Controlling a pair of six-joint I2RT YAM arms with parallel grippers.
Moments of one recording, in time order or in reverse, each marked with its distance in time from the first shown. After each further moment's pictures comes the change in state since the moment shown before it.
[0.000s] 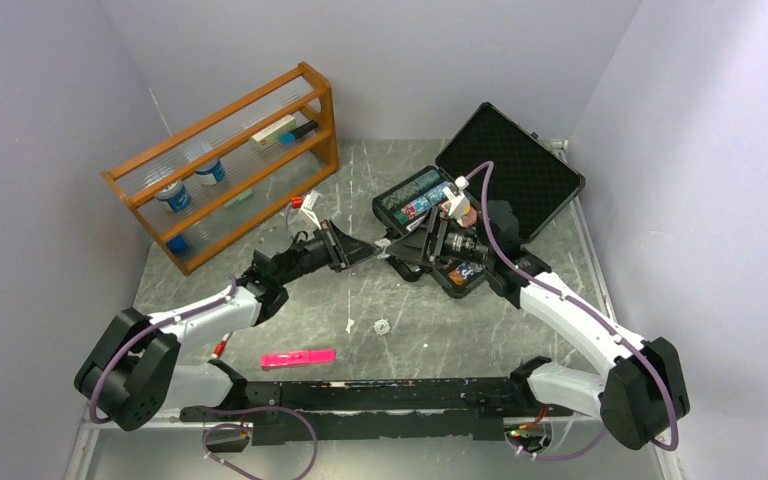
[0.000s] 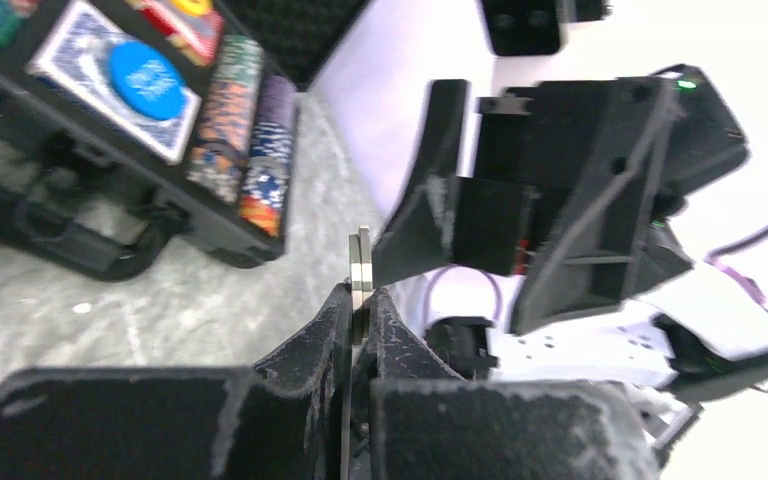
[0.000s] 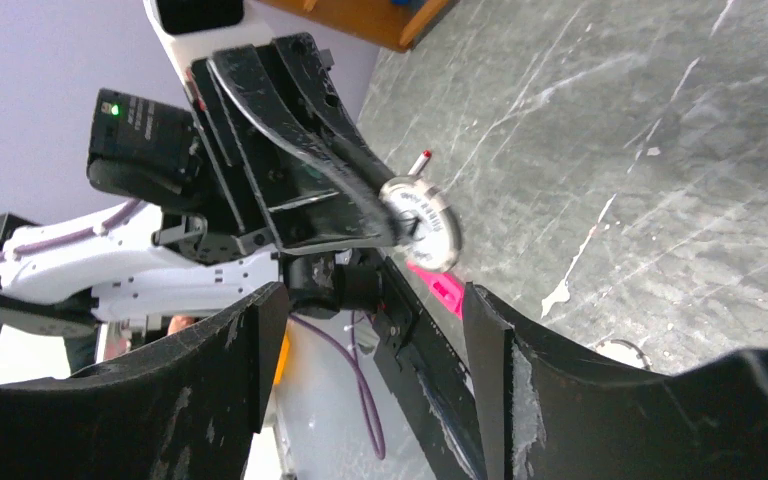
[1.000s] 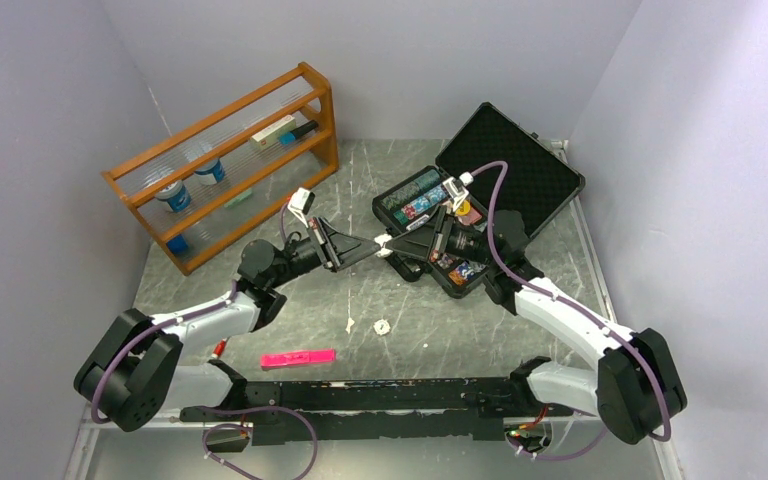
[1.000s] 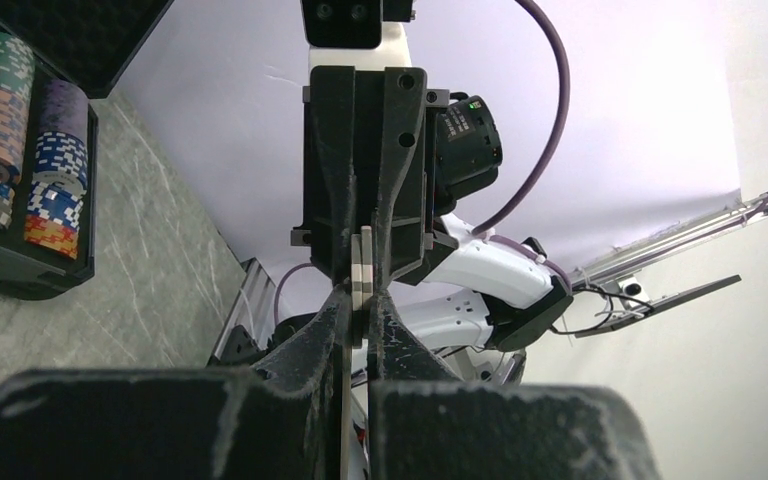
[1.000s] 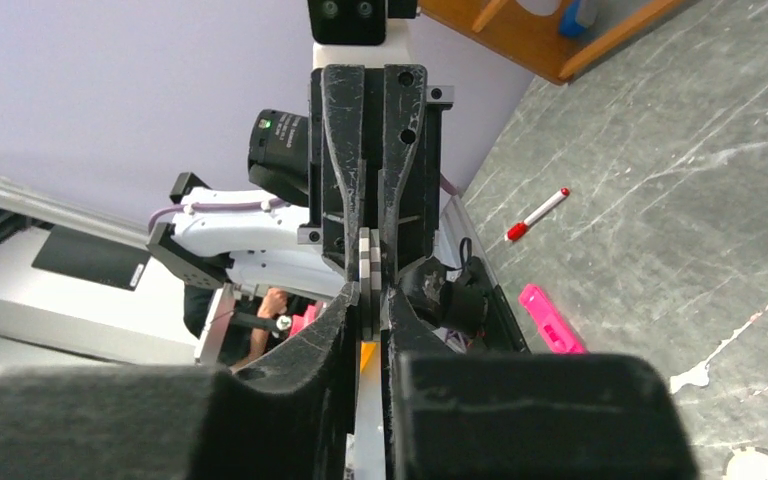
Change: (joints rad) left arm 0.003 -0.003 -0.062 0.422 0.136 -0.371; right arm 0.001 0.029 -0.113 0.520 -0.143 0.264
